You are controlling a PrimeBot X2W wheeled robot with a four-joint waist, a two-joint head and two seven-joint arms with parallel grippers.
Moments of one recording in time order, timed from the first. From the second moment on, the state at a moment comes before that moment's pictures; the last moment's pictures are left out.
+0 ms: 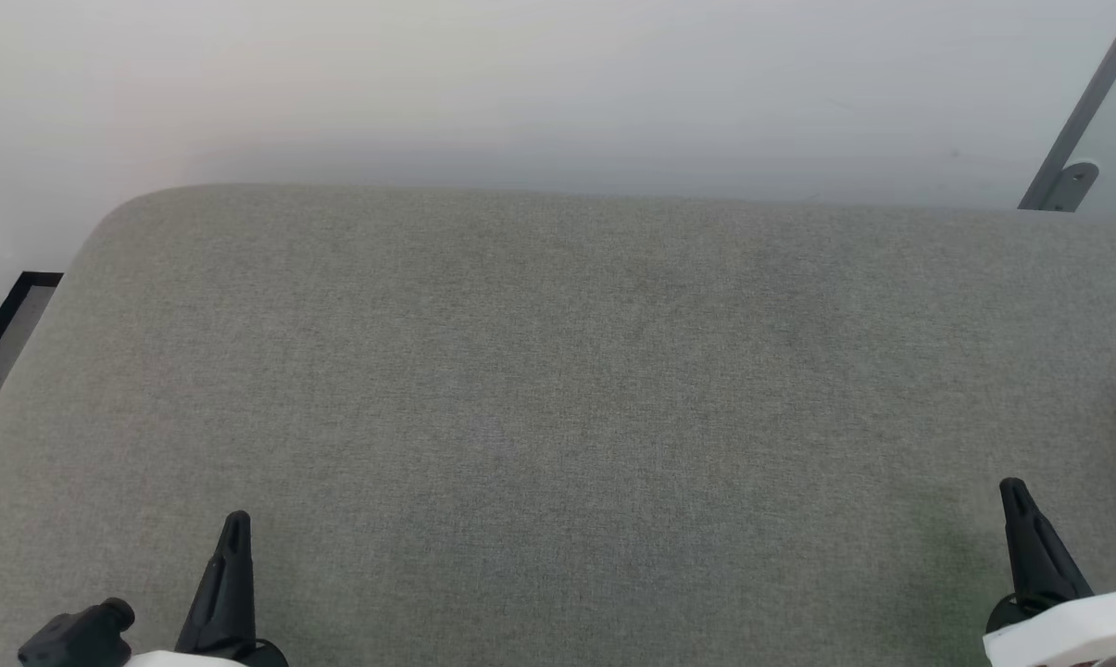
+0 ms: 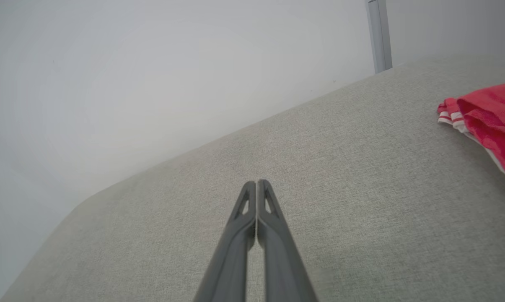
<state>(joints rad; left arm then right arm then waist) 0.12 0.16 0.00 0.11 -0.60 -0.13 -0.20 0.08 -0.19 -0.10 0.14 0.67 0.13 -0.07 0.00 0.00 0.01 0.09</state>
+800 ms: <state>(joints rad) 0.06 0.13 0.02 0.15 -0.92 -0.13 -0.11 0.03 -0.15 -0.10 0.17 0.95 0.13 -0.02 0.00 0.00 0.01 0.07</state>
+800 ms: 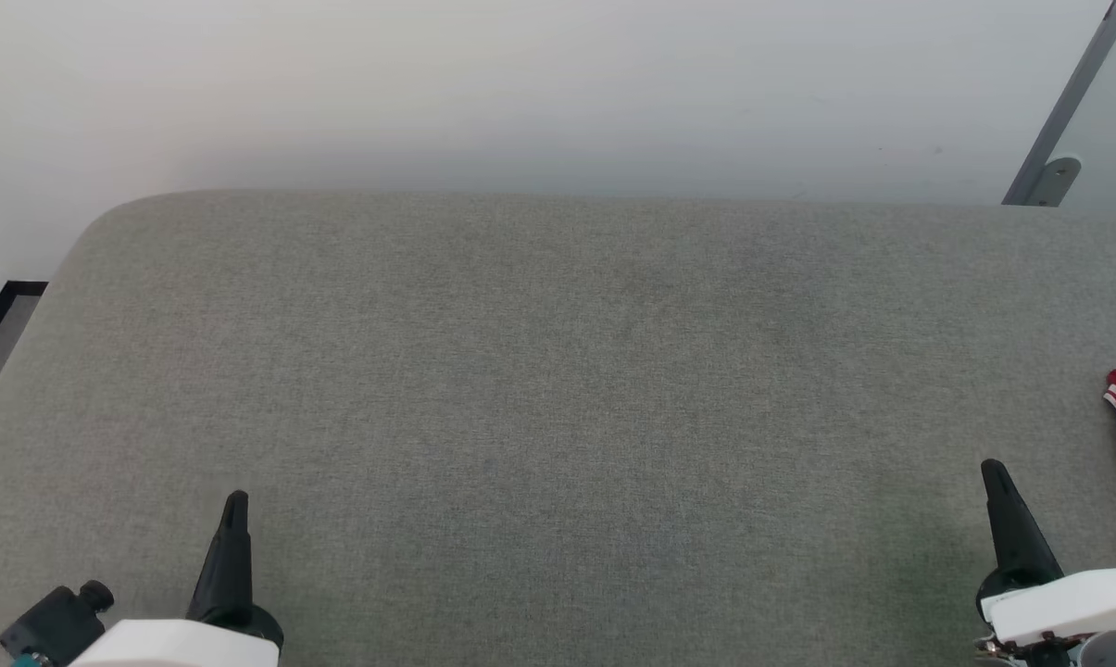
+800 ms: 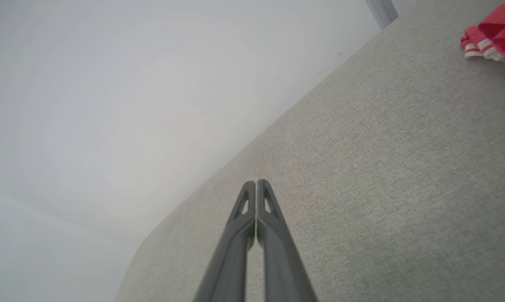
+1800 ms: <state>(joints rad) -0.01 0.11 0.05 0.19 -1.22 -0.13 -0.03 -0.03 -0.11 -0.11 0.20 1.23 0.13 0.04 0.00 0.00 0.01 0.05</state>
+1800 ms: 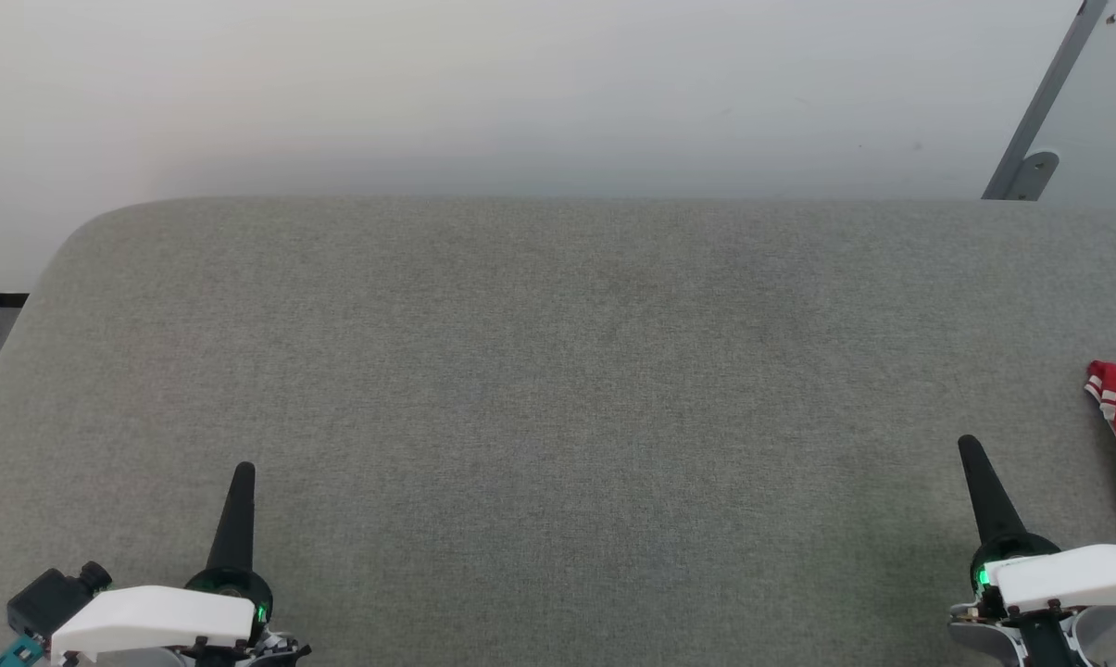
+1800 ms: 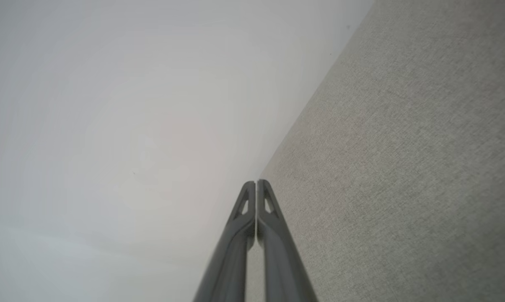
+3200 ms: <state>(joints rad) -0.08 0.07 0.08 0.23 -1.54 -0.13 0.07 -0.09 -0.06 -0.11 0.23 1.52 0.13 0.10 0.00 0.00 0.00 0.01</state>
